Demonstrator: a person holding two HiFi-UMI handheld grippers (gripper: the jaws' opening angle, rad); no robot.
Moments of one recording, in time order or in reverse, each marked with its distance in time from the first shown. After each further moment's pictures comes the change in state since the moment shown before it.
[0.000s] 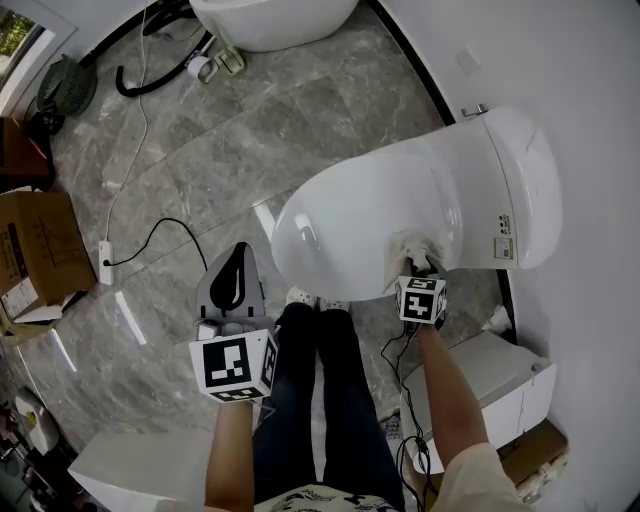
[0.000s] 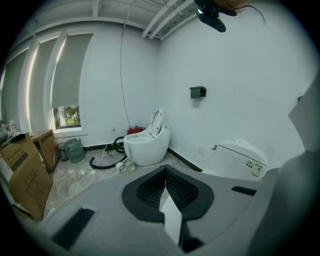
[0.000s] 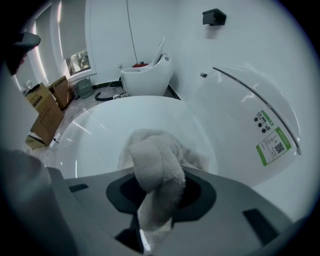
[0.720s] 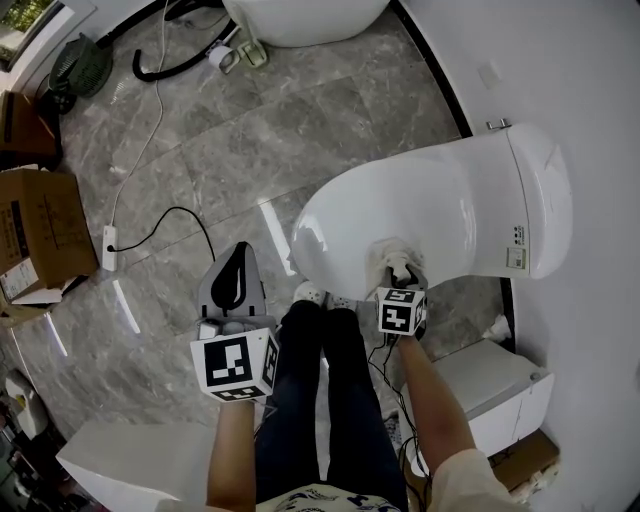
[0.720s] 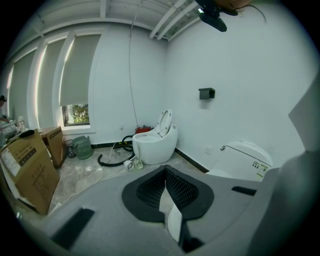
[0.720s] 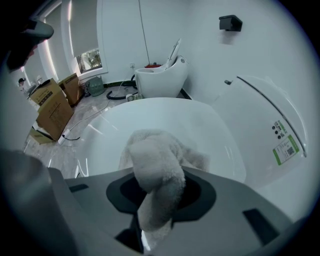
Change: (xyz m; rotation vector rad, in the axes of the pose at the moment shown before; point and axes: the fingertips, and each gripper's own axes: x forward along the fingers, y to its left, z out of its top) left arm -0.021 0.051 -0.009 -0.043 -0.001 0.060; right arm -0.009 0.097 0.007 -0.062 -0.020 0.064
